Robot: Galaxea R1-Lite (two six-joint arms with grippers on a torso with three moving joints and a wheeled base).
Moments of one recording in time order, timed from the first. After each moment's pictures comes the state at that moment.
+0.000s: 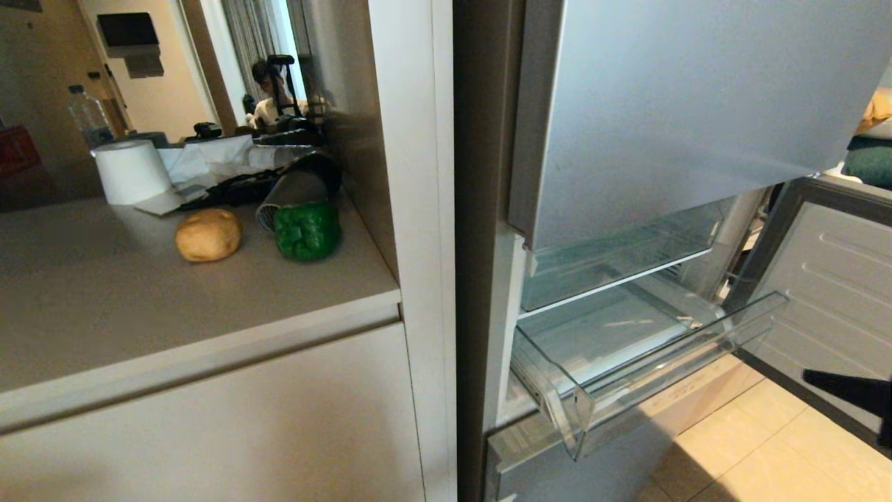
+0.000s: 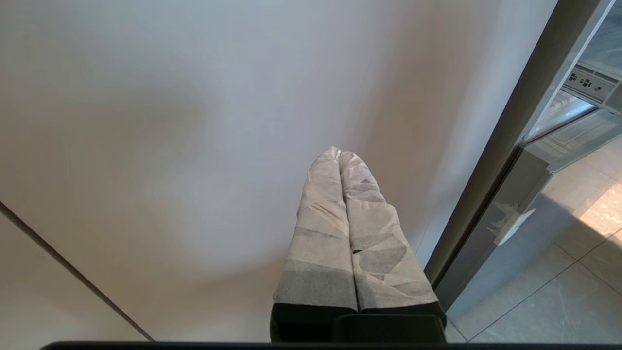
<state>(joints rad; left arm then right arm) -0.01 0.00 -0.04 0.10 0.01 0.00 0.01 1.04 -0.59 -0.01 0.22 0.20</state>
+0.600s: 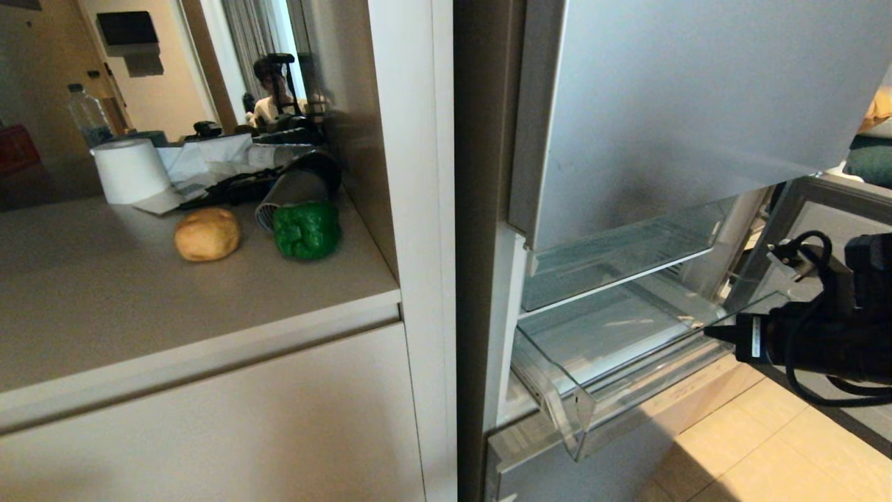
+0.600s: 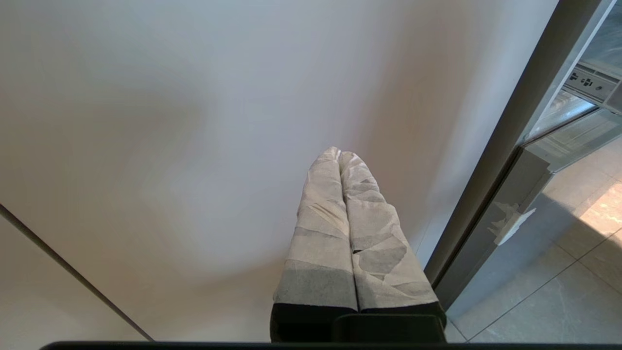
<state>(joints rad) -0.01 0.00 -0.04 0.10 0.01 0.00 -0.03 1.55 -0.74 -0.24 0.23 0.10</state>
